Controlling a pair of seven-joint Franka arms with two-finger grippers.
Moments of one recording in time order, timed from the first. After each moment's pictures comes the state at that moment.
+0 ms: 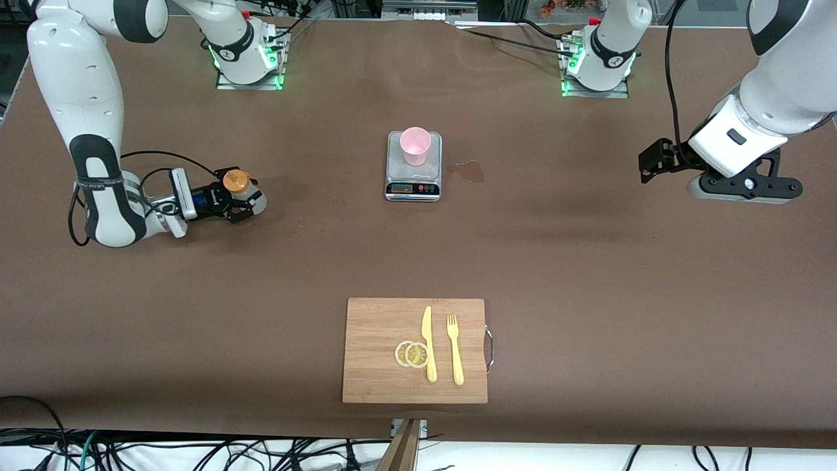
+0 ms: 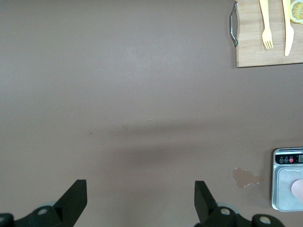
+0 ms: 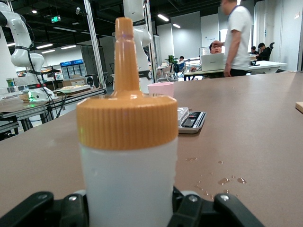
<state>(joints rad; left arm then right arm) -0.08 0.08 -0.10 -1.58 0.01 1.60 -0.13 0.06 0.80 -0.34 -1.90 1.08 1.28 -2.73</state>
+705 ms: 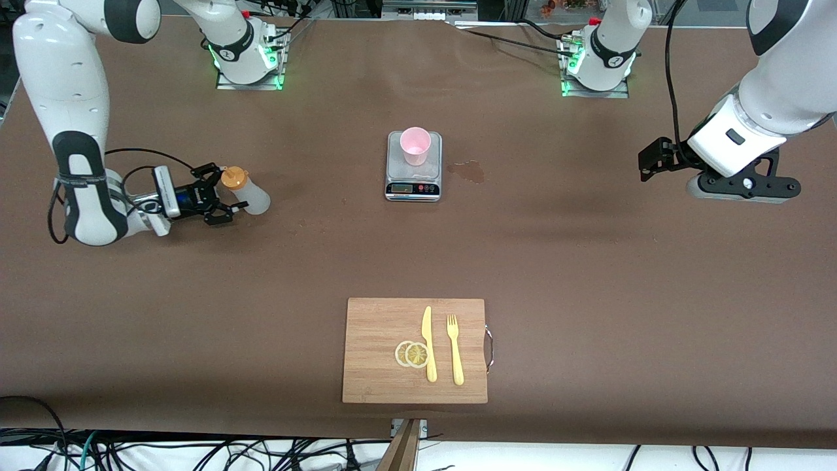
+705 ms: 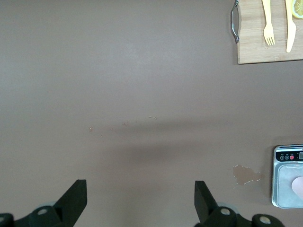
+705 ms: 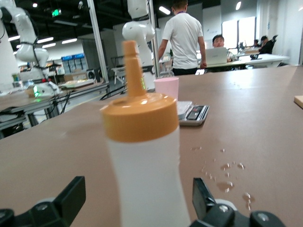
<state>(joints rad) -0.08 0.08 -0.10 -1.58 0.01 1.59 -0.13 0.00 0.78 -0.37 -1.85 0.98 1.25 -2.74</state>
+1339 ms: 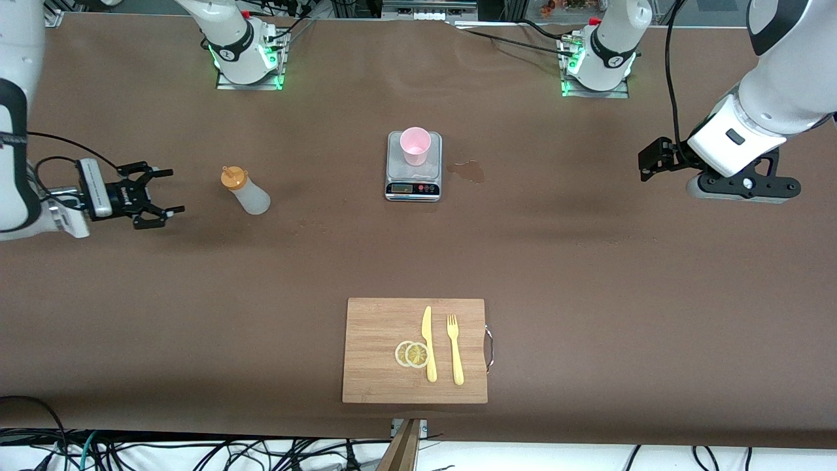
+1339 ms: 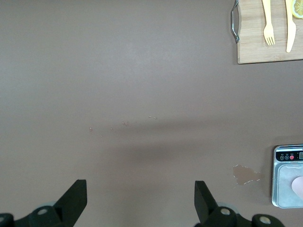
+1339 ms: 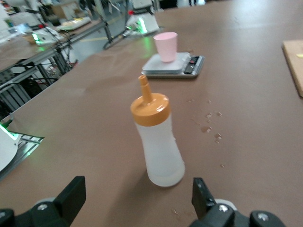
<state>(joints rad) -0.08 0.08 -0.10 -1.58 0.01 1.59 -0.13 -0.08 0.56 -0.37 -1.70 0.71 1.33 -2.43</state>
